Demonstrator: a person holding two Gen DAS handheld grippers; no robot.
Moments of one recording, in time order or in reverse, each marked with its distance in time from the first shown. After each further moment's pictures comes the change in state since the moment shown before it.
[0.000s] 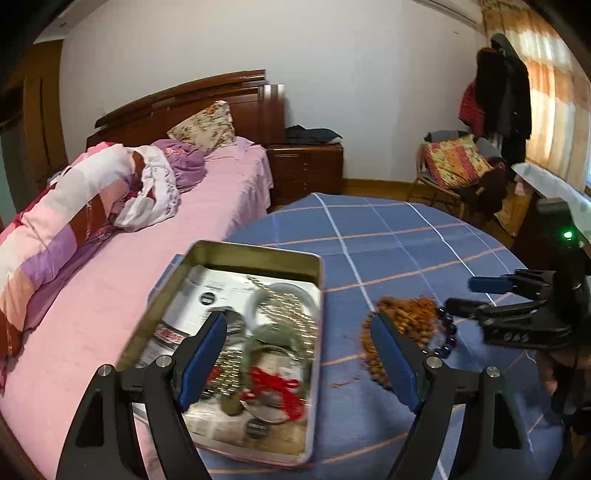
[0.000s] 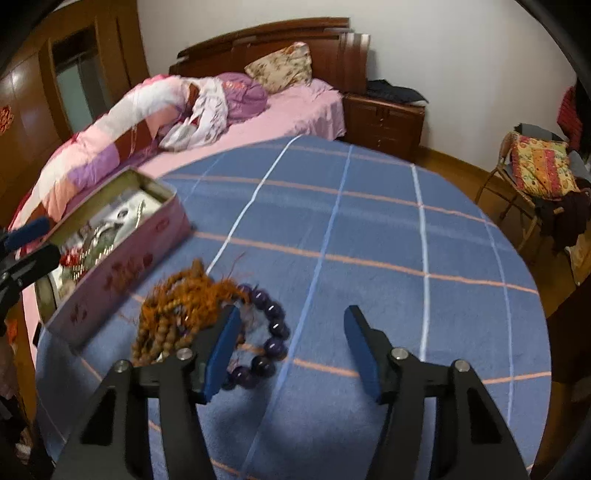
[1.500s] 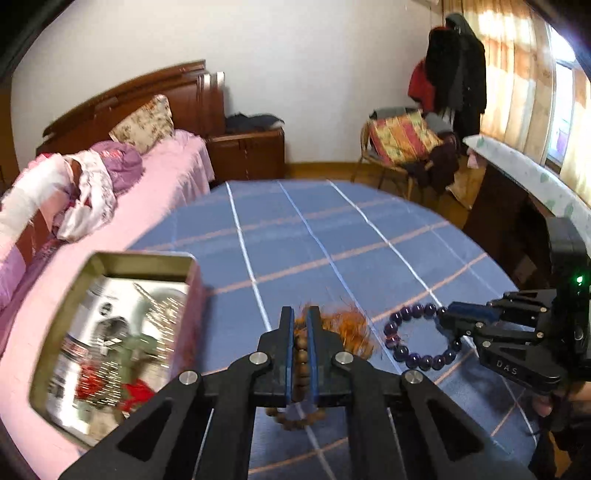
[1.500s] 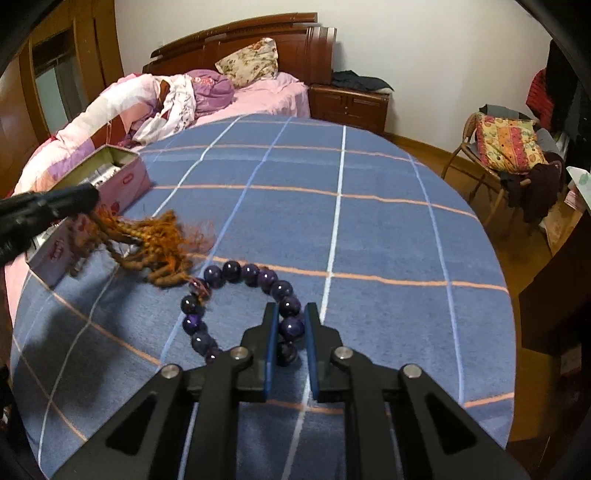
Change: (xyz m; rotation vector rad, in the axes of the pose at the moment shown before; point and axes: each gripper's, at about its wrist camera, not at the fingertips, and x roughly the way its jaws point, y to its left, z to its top) left arm 0.010 -0.072 0.007 0.087 0.043 -0.171; right arm -0.044 -0.050 -0.064 0.065 -0.003 -0.098
